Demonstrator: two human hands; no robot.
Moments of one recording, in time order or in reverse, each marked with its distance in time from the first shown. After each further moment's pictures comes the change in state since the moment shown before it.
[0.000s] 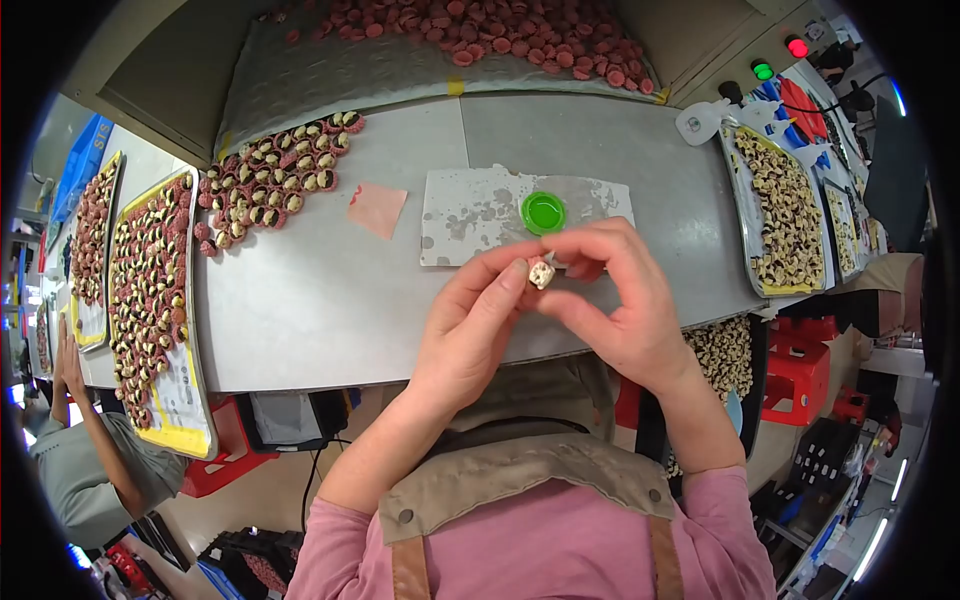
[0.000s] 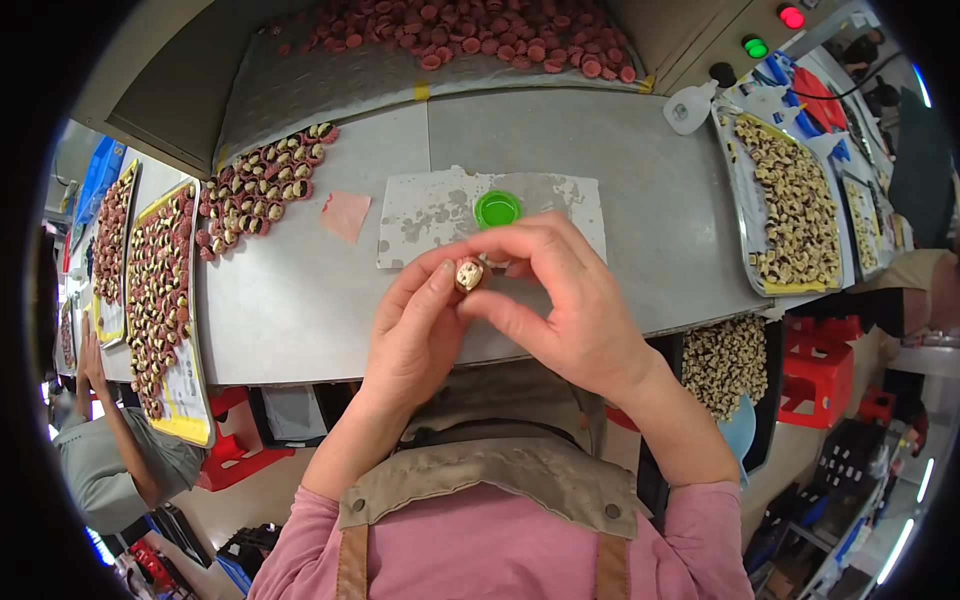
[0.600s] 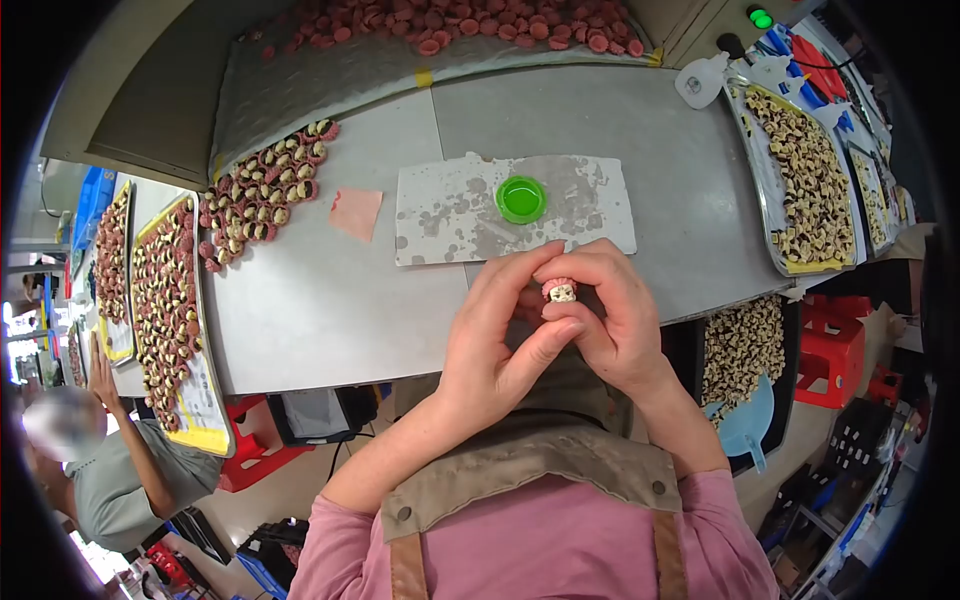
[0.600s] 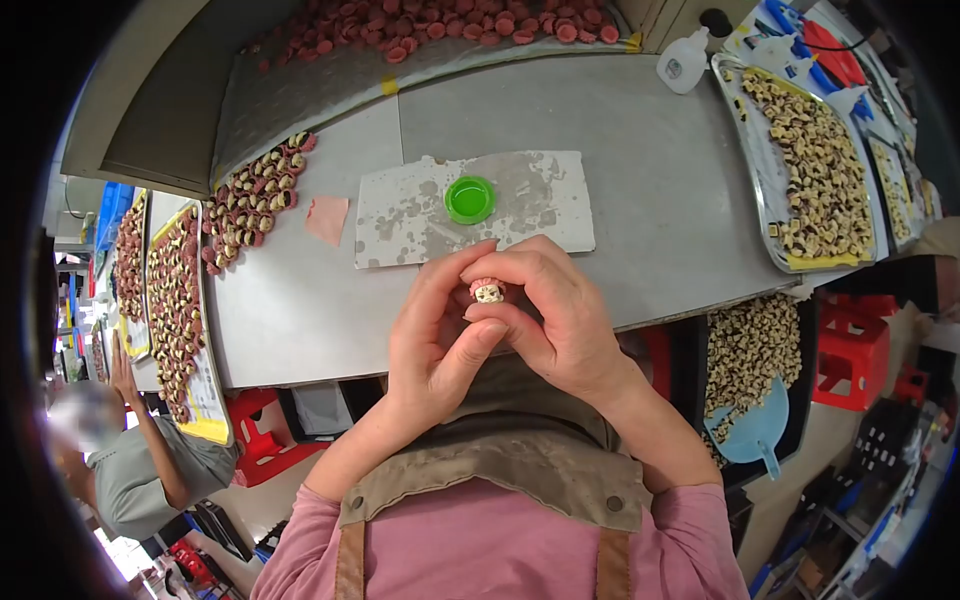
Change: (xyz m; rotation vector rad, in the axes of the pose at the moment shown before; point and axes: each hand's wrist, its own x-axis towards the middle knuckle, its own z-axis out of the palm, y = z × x) left_hand -0.004 -0.012 0.017 0.837 -0.146 0.200; right_hand -0.039 0.031 0.011 0.191 0.125 0.007
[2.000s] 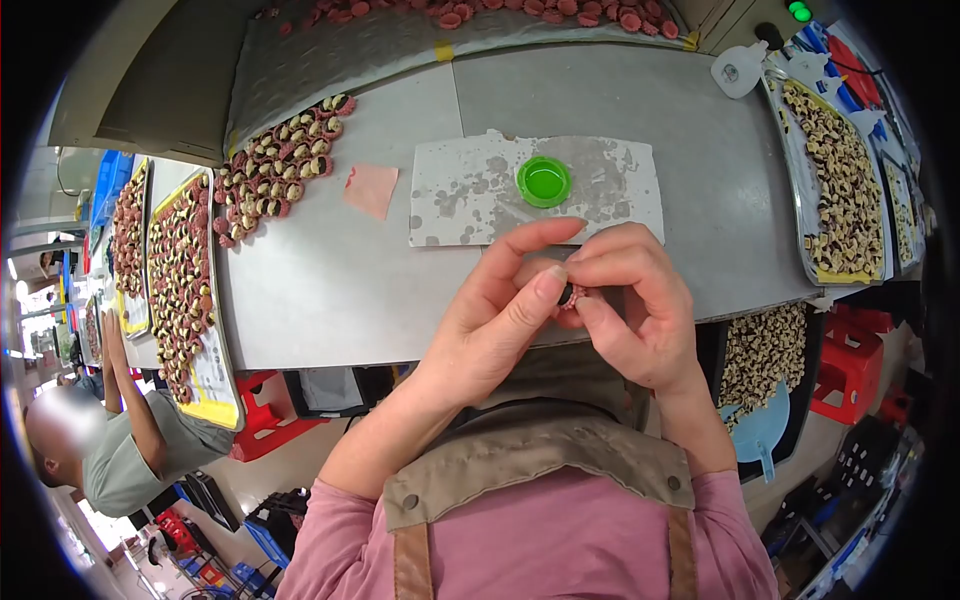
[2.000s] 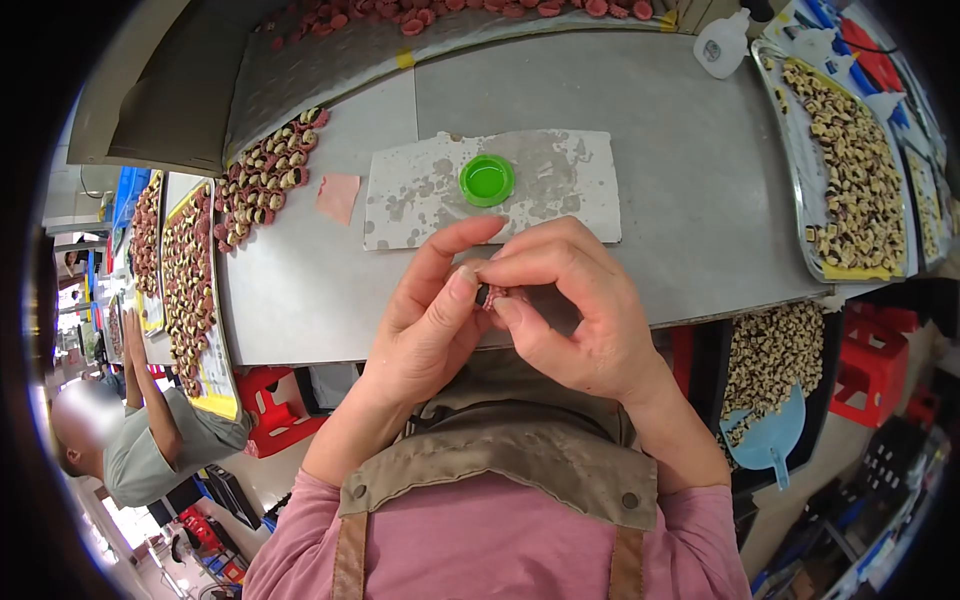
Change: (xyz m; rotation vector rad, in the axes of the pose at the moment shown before) left_hand 0.005 0.008 -0.005 -0.706 0.012 -0.375; right_hand -0.002 0.001 -0.002 0.247 0.046 0.100
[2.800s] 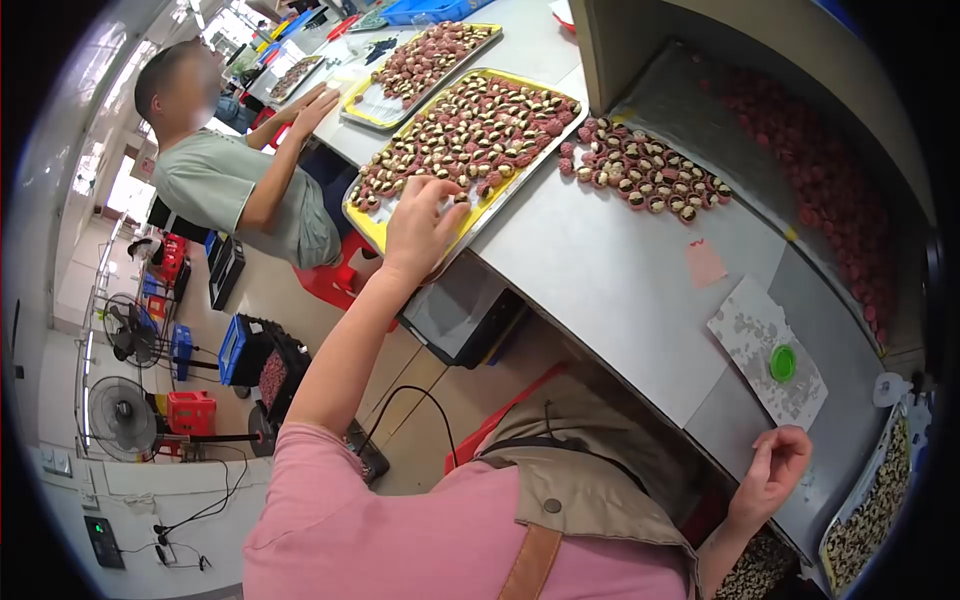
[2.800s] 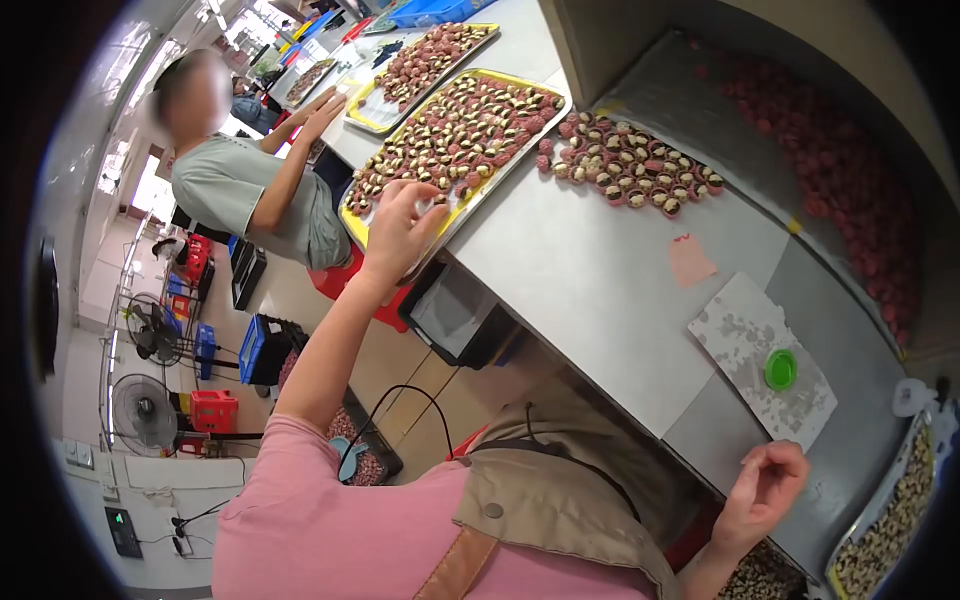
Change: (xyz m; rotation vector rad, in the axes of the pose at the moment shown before) left_hand -0.209 0.125 -0.198 1.672 1.338 0.341; right_hand -0.014 0.014 -0.003 0.001 0.043 0.090
